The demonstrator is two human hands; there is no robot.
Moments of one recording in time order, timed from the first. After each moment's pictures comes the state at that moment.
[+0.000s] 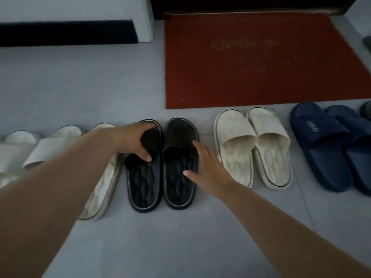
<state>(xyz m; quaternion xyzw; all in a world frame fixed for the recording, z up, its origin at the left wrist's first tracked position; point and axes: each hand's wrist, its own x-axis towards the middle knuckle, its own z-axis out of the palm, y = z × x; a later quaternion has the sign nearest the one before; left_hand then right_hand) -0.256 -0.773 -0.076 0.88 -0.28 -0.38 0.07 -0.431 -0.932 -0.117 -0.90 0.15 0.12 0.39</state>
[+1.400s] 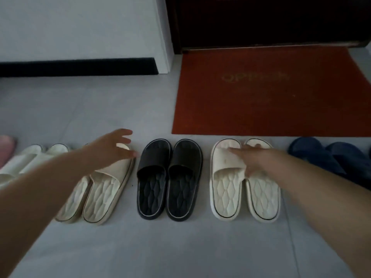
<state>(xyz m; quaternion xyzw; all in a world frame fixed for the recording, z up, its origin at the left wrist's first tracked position) -0.298 -0.775 0.031 0.90 -0.02 -0.26 0.35 -0.375 -1.111 -0.071 -0.91 0.06 0.42 0.01</state>
